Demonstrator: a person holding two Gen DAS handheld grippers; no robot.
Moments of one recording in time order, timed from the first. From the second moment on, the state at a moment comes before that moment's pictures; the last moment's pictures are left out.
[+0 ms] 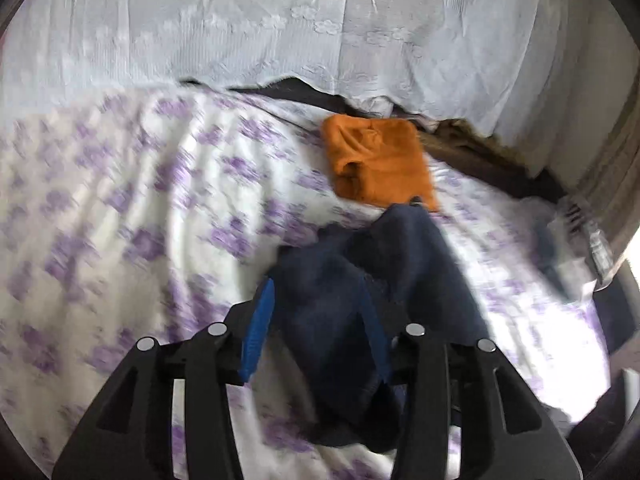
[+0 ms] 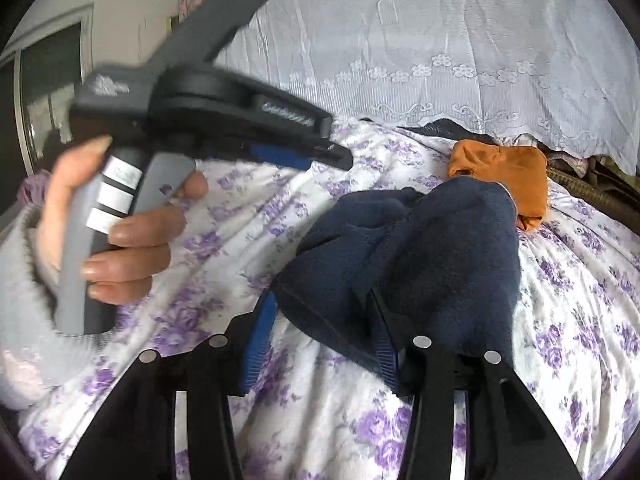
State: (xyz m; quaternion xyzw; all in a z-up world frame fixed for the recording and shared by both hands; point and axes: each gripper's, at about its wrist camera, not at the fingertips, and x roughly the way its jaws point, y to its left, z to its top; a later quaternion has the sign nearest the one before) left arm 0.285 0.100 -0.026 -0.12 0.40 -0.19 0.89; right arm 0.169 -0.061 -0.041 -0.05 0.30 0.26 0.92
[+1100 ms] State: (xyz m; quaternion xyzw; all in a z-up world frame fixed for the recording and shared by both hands) left arm 0.257 0.056 -0.076 -0.06 0.41 -0.18 0.89; right arm 0.276 -0.124 -0.017 0.01 0.37 0.15 0.92
